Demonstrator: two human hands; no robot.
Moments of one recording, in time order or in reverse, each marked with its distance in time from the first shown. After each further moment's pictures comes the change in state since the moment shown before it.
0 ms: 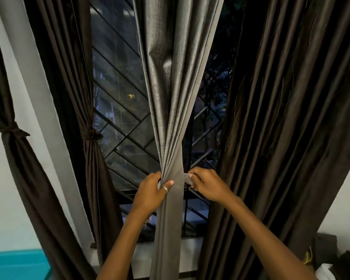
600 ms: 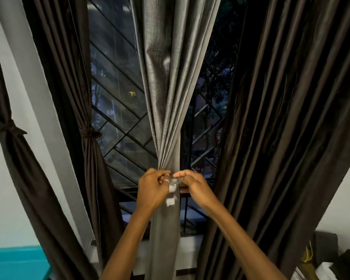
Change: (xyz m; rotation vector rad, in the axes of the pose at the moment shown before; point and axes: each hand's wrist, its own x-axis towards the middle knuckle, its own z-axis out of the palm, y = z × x) left_hand 0.002 0.013 0.007 0.028 0.211 0.029; right_hand -0.010 -0.049 0.032 0.777 0.054 0.280
